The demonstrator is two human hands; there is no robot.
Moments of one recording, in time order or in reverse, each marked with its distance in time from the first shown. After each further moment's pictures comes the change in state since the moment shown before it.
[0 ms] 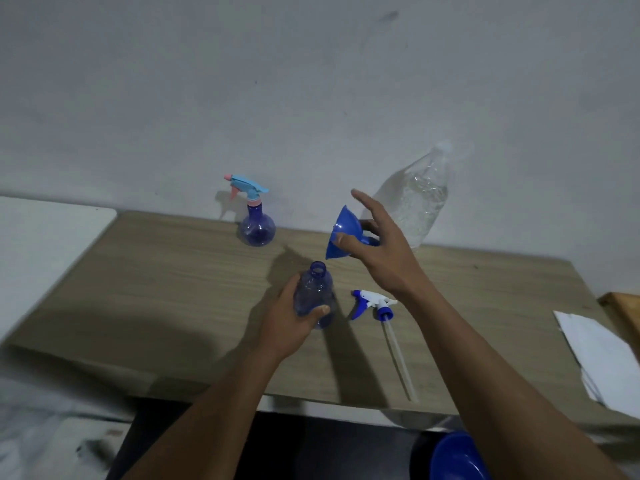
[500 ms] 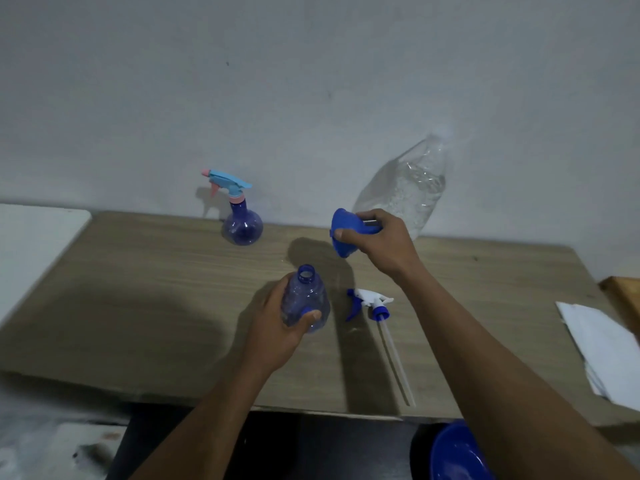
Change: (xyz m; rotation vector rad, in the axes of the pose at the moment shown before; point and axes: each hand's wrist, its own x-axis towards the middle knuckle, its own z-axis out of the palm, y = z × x) left_hand 0.004 -0.005 0.003 -0.035 0.019 0.043; right_hand 0.051 0.060 -0.018 -0.117 0.146 0.257
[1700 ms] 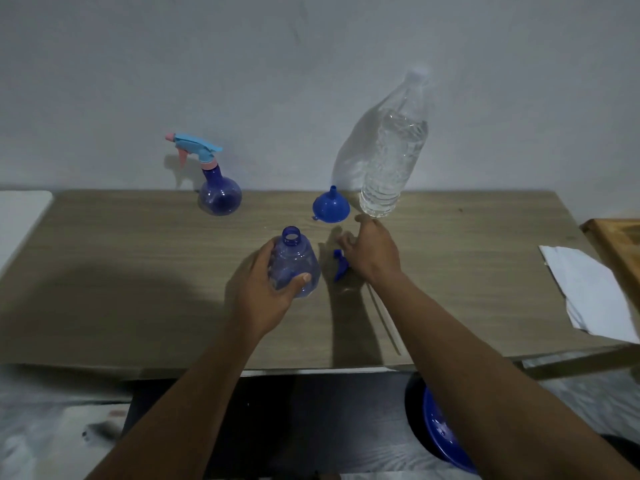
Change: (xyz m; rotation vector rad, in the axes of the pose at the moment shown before) left_hand 0.010 -0.025 0.007 0.082 -0.011 0.018; right_hand -0.032 0.071 0.025 -0.539 0.092 0.091
